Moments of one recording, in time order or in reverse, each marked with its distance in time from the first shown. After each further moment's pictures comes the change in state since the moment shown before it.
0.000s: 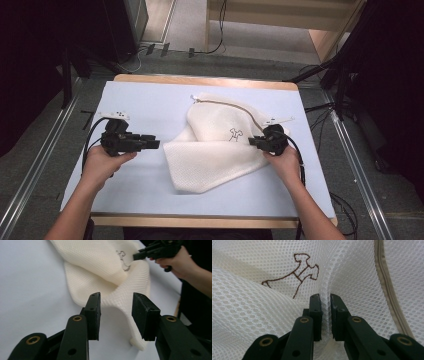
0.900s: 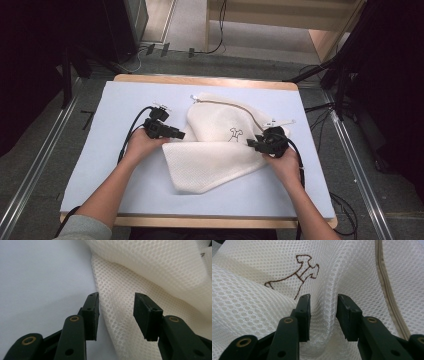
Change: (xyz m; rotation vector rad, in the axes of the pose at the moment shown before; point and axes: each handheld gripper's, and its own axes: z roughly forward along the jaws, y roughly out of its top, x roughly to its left) left arm 0.059 0.034 0.129 0.229 0.127 -0.006; right arm 0.006 -0.005 -0.004 -0.045 -0.016 -0.009
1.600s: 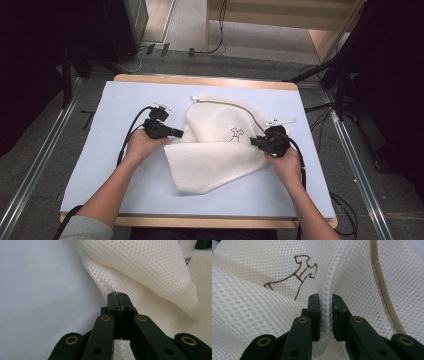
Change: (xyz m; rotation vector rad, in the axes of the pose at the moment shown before) left arm -0.008 0.001 -0.011 -0.023 -0.039 -0.027; right arm 0.000 0.003 -0.006 0.011 -0.016 0.016
